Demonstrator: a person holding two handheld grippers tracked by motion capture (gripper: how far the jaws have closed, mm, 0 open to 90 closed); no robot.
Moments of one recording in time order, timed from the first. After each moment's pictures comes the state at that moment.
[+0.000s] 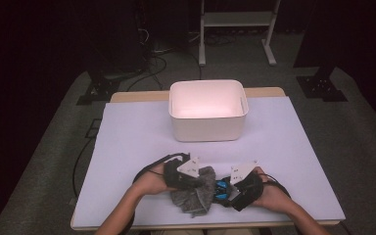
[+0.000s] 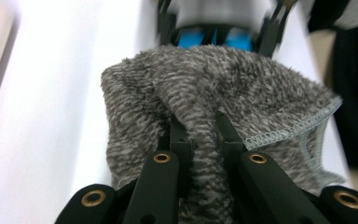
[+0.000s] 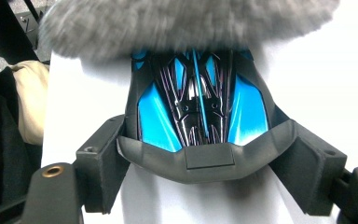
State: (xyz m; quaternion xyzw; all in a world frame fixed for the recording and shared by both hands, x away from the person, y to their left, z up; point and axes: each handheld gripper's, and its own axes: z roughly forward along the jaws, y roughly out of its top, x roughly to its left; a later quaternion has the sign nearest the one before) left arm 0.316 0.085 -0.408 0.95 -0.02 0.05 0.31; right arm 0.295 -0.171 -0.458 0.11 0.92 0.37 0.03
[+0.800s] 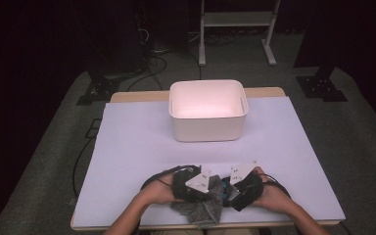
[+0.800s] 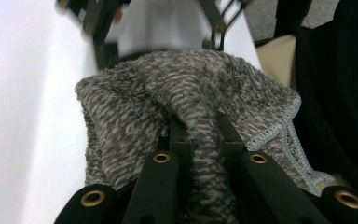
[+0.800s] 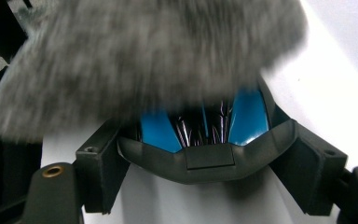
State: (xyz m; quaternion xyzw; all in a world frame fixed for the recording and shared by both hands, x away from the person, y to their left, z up) left arm 0.286 0.039 -0.409 0.94 -0.10 0.03 0.33; right arm 0.295 -0.170 -0.458 0.11 0.92 0.37 0.03
